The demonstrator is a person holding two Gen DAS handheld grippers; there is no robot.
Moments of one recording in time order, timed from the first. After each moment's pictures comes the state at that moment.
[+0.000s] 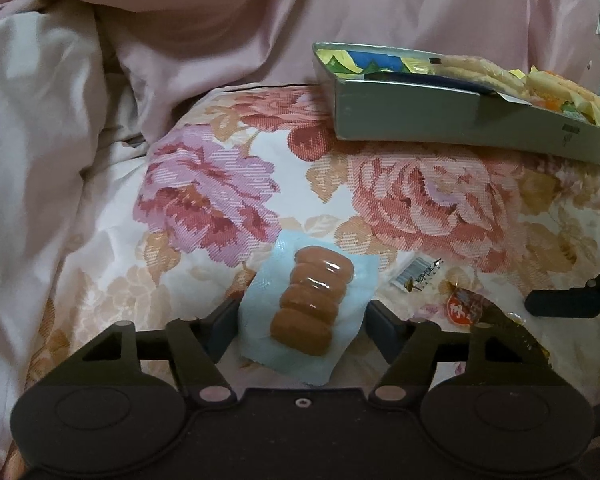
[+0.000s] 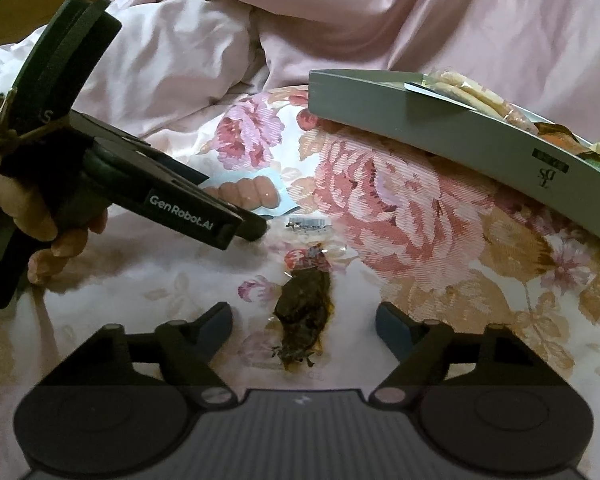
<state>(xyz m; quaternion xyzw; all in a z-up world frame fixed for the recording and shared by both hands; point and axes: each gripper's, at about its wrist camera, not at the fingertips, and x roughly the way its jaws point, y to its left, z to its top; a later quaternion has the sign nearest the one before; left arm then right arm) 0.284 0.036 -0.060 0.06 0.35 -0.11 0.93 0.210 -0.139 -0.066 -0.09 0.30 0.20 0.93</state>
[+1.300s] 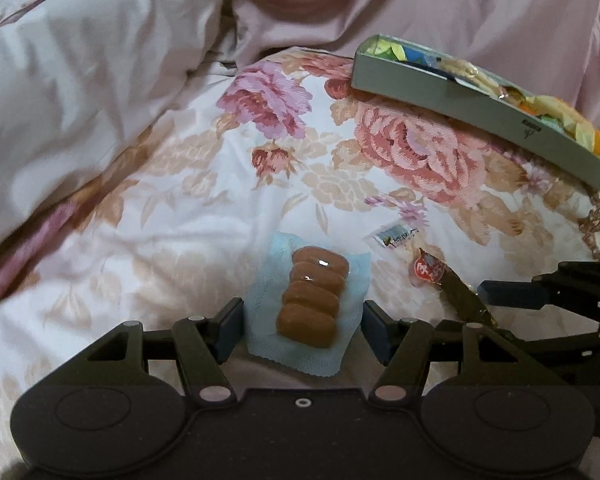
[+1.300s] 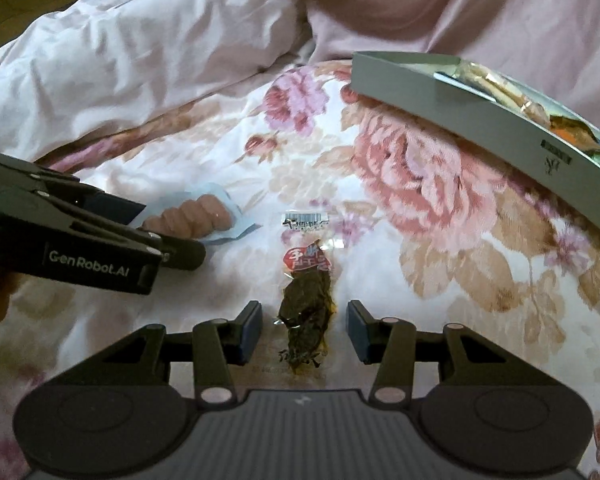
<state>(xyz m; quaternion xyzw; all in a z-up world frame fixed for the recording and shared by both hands) 0.148 0.011 -0.047 -0.07 0.38 0.01 0.92 0.172 -0.153 -0.050 -0.12 0.36 0.27 0.89</state>
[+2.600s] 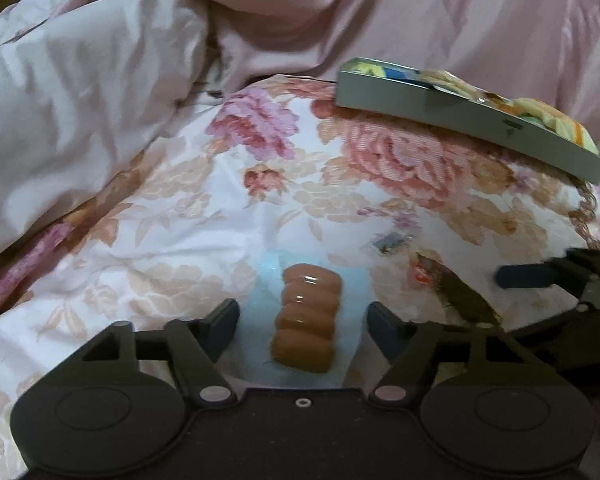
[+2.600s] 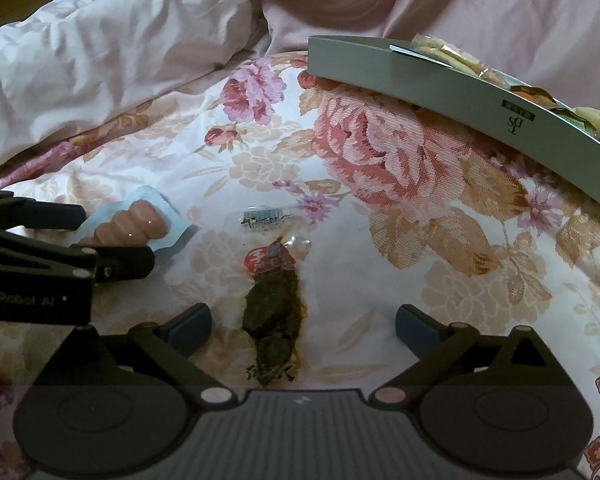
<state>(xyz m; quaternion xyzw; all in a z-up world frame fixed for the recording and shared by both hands) 0.140 0.011 -0.061 -0.03 0.33 -0.02 0.94 0.171 -0.150 -0.066 -0.10 0.35 0.20 0.91</state>
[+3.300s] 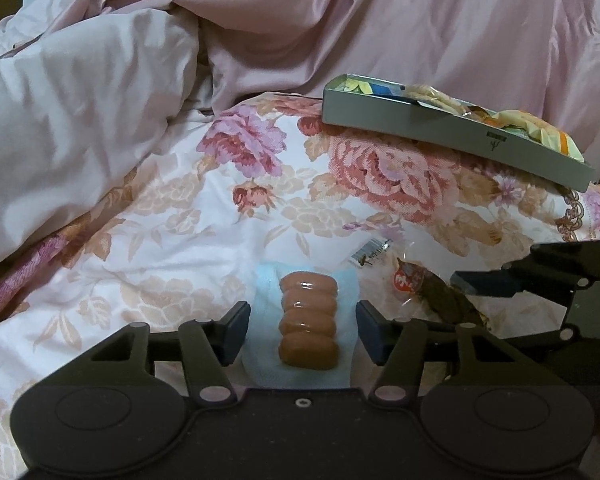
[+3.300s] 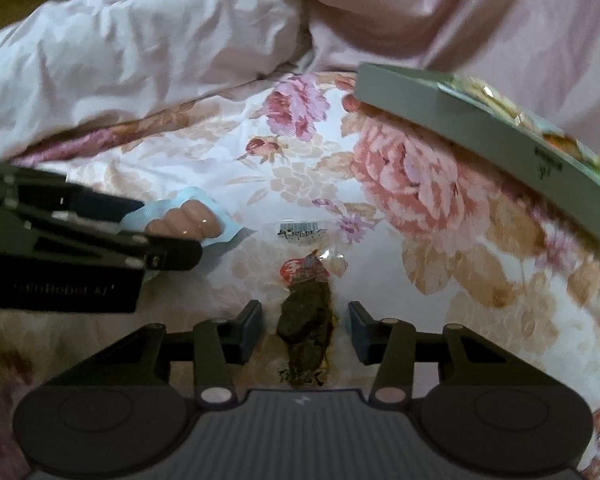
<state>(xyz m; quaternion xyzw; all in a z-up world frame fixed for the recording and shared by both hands) 0.134 0.010 -0.059 -0.03 0.30 -0.03 0.95 0.153 -0.132 -0.059 -0.17 0.30 0.23 0.91</state>
